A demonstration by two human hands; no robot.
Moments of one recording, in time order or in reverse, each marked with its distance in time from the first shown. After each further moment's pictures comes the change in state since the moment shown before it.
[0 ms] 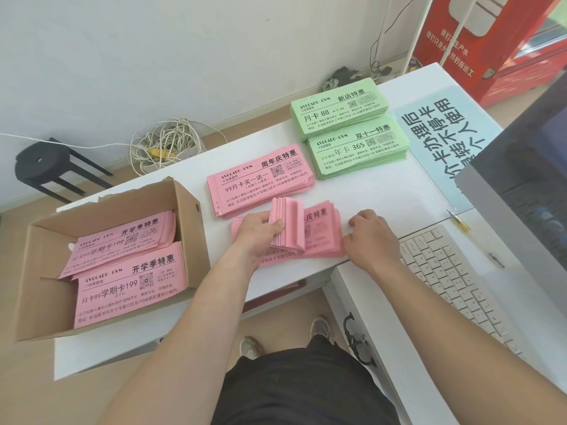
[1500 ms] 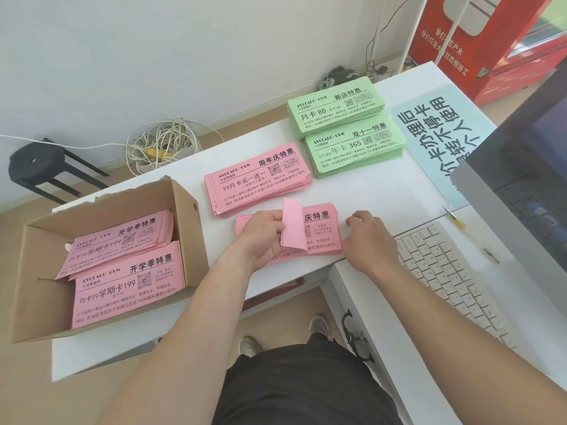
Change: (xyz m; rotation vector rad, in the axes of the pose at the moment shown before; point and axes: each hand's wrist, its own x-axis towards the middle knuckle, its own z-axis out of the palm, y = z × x) left_hand -0.019 0.012 0.008 -0.161 -0.247 -0.072; right_hand -0.007 0.003 0.005 0.000 -0.001 -0.034
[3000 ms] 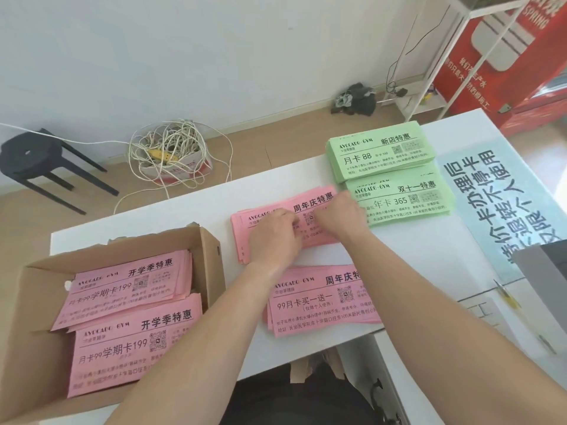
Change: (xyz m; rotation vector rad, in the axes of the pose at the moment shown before) left_hand 0.095 0.058 -0.064 1.215 0.455 0.493; right_hand 0.149 -0.158 -0.031 0.184 -0.062 0.186
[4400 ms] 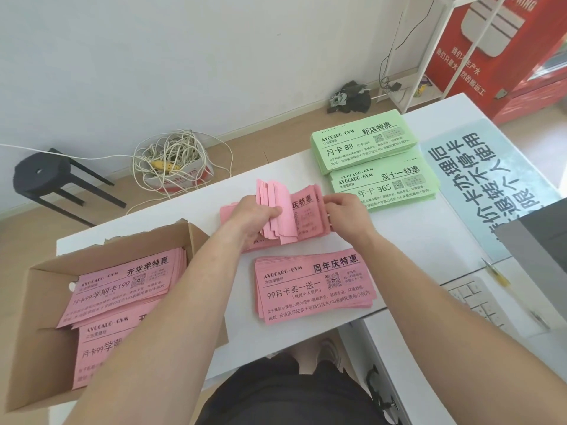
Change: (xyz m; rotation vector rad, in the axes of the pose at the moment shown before) left_hand 0.015 0.012 -0.040 -0.873 -0.244 -0.565; right_hand -0.029 0.053 -0.023 0.560 -0.131 -0.128
